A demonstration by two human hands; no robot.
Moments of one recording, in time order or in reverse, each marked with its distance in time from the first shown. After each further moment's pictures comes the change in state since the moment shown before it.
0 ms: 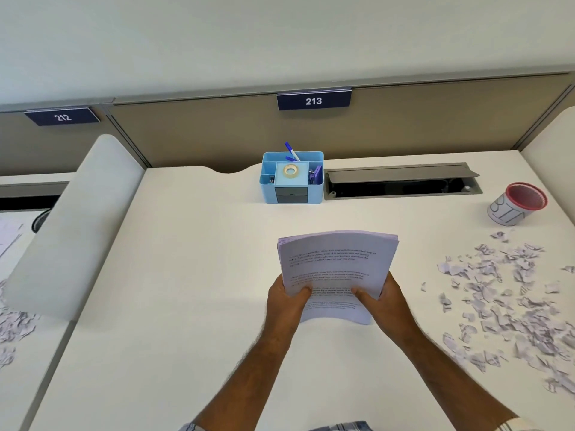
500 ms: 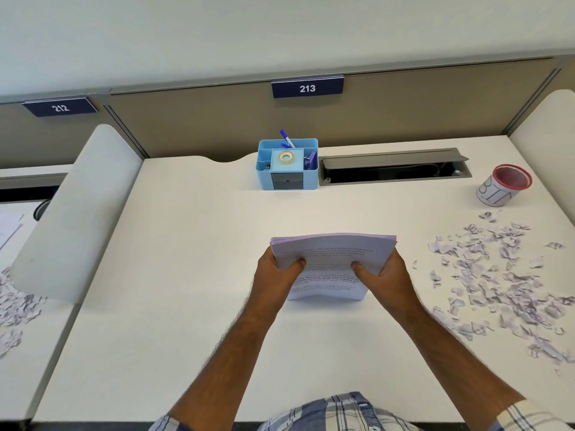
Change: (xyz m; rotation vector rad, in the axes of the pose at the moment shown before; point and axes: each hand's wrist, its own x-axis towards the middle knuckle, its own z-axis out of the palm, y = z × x) left_hand -0.026 0.033 -0.024 0.039 -0.081 0.123; right_hand -0.031 -0.036 -0.009 -0.014 0.080 -0.103
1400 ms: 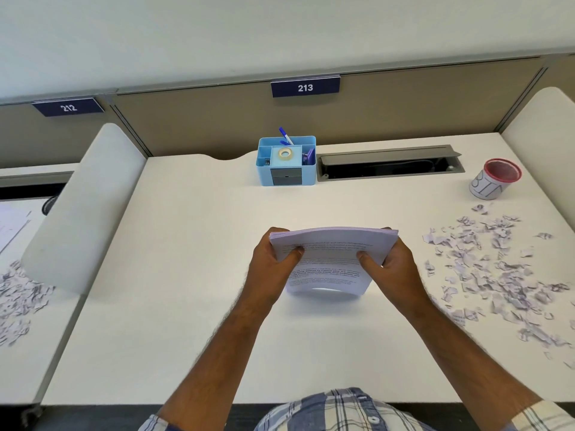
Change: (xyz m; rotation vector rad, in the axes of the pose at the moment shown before) left_hand -0.028 0.018 -0.010 0.082 -0.064 0.179; right_hand -0.030 -0.026 -0.017 0.013 -0.004 -0.124
